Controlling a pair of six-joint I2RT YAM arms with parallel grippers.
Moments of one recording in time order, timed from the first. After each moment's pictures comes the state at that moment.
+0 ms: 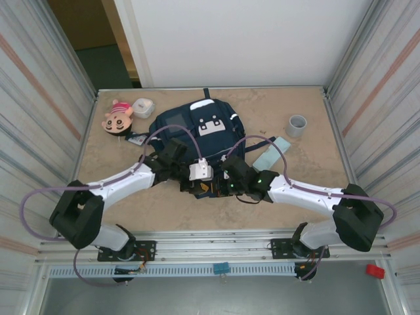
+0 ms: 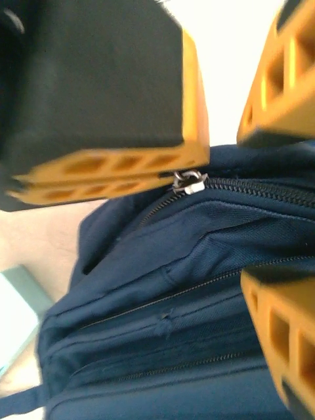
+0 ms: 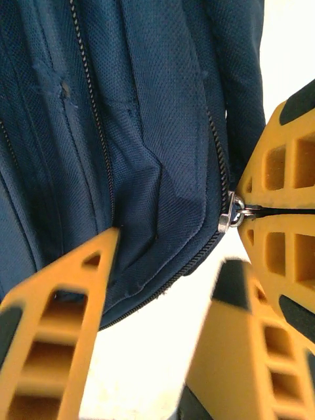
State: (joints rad) left arm -0.65 1.44 0.84 -0.34 0.55 0.79; right arm 0.94 1.34 0.78 -0.27 -0.11 0.77
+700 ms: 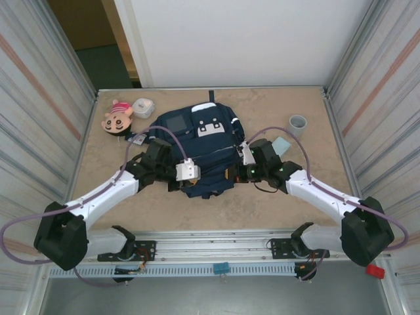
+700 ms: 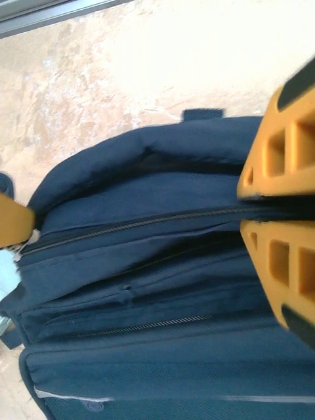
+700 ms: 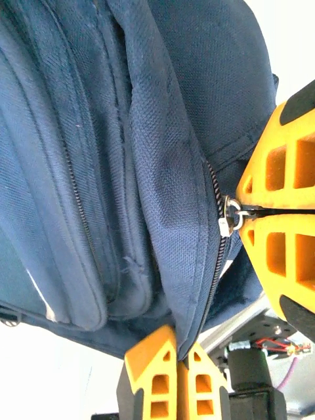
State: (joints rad) left arm -0.54 1.22 0.76 -0.43 0.56 0.87; right arm 0.61 1.22 0.73 -0.29 -0.41 0.62
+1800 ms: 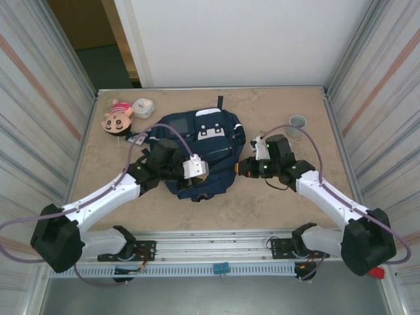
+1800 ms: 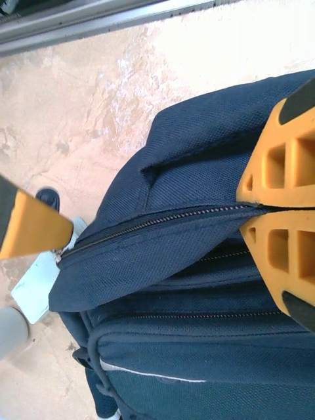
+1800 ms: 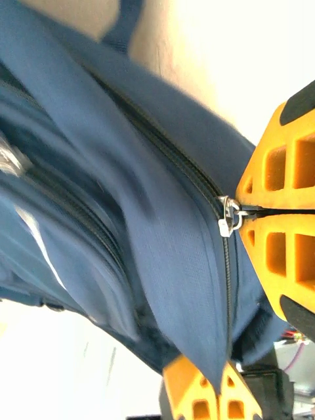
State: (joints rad) left arm -0.66 1.19 0.79 -0.31 0.51 0.66; right arm 0.43 1.17 0.72 -0.32 -0.53 0.55
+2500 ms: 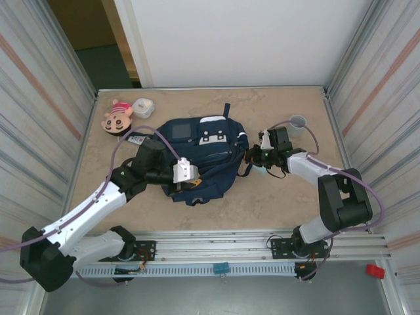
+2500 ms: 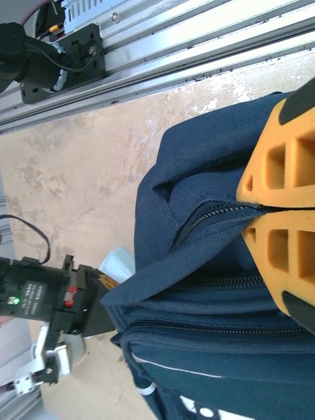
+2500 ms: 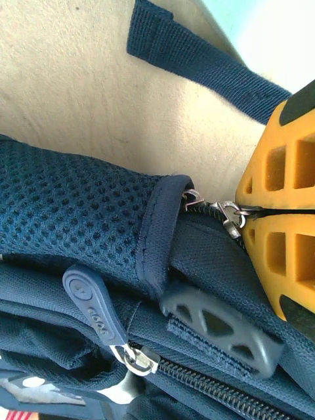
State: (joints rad) left arm -0.63 1.02 0.80 -0.43 0.67 0.70; right arm 0.27 1.52 0.79 -0.15 -0.45 0.59
